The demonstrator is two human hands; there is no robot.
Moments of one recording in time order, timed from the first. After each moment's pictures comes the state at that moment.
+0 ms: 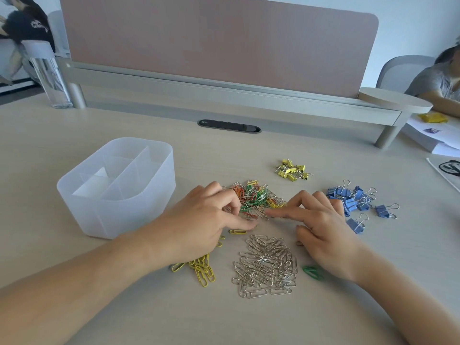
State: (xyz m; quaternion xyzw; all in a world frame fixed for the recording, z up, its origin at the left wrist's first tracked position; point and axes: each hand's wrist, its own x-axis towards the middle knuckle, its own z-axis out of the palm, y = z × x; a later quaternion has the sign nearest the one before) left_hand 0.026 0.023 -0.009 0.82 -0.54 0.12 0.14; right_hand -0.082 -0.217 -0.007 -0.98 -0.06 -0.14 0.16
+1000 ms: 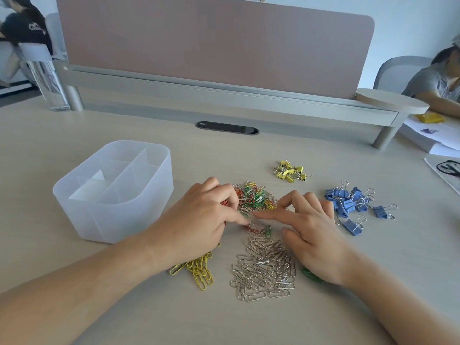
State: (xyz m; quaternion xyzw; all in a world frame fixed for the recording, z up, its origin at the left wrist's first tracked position) left_hand 0.026 0.017 -0.006 0.82 -0.52 0.16 0.18; right_hand -0.080 -0.201 -0.004 -0.98 -0.06 -0.12 0.11
